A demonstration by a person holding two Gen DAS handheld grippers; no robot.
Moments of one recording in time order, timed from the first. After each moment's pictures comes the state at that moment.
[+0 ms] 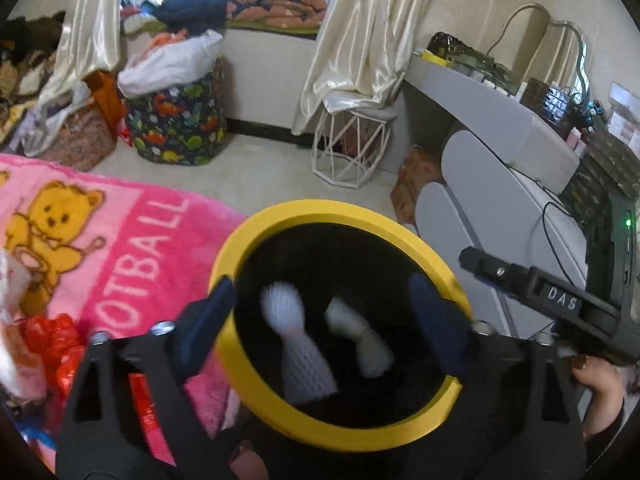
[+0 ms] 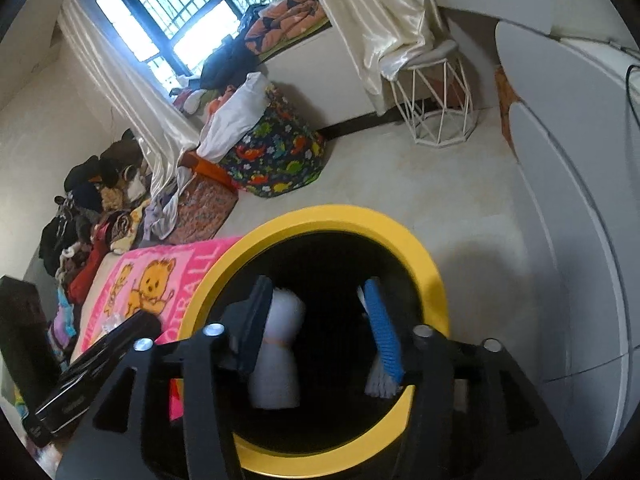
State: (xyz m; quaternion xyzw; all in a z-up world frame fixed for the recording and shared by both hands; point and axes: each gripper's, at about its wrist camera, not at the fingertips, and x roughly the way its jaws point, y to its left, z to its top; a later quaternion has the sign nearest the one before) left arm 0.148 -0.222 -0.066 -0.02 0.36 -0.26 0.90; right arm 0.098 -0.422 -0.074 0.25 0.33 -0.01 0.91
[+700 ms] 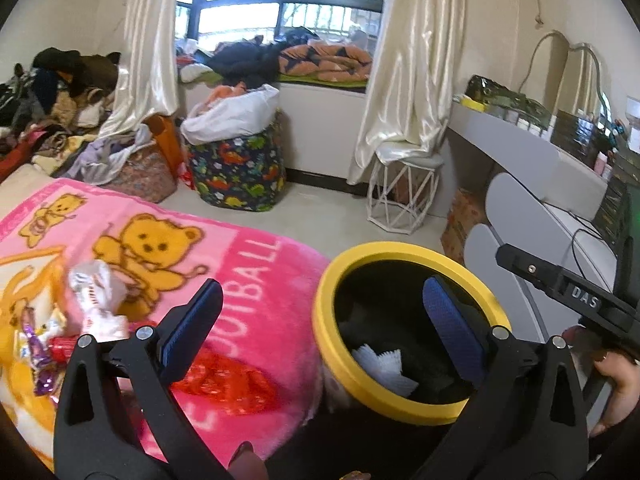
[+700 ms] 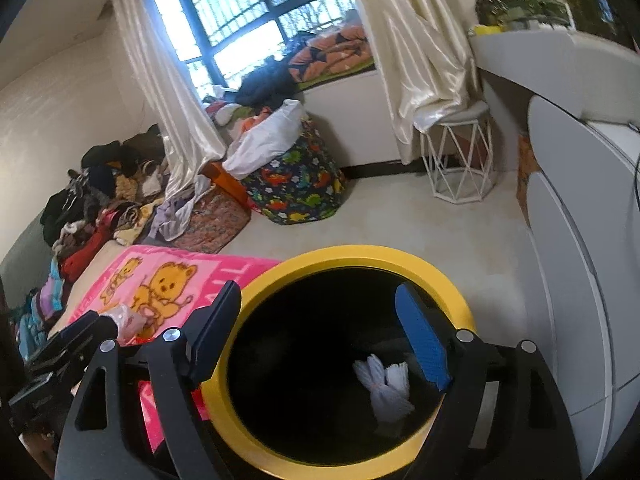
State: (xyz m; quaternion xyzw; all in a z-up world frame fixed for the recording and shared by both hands) left arm 0.113 -0.149 -0.031 -0.01 0.28 -0.17 0.94; right arm 0.091 -0.370 -0.042 0.17 0.27 0.02 0.95
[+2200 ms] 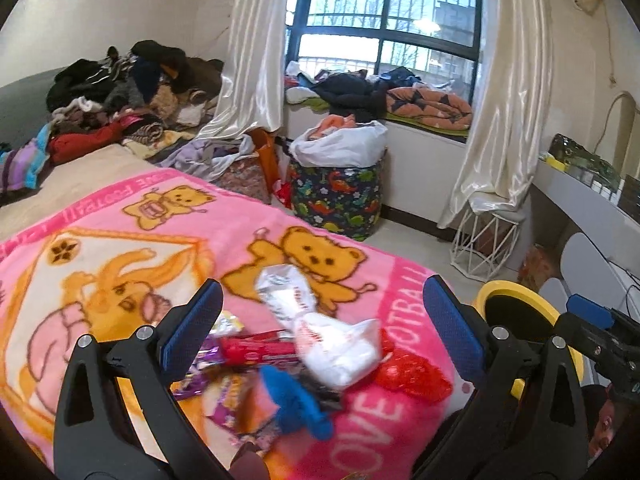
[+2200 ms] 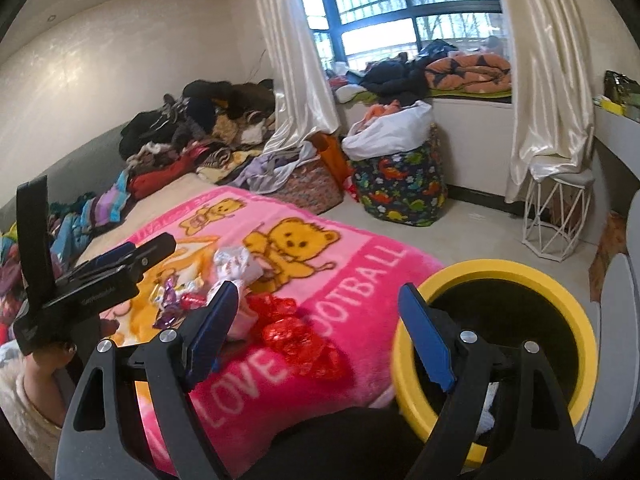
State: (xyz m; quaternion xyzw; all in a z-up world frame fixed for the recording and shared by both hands) left arm 0.088 0.022 -0.021 -0.06 0.24 -0.02 0.97; right arm 0.083 -0.191 -0.016 0.04 0.27 0.19 0.94
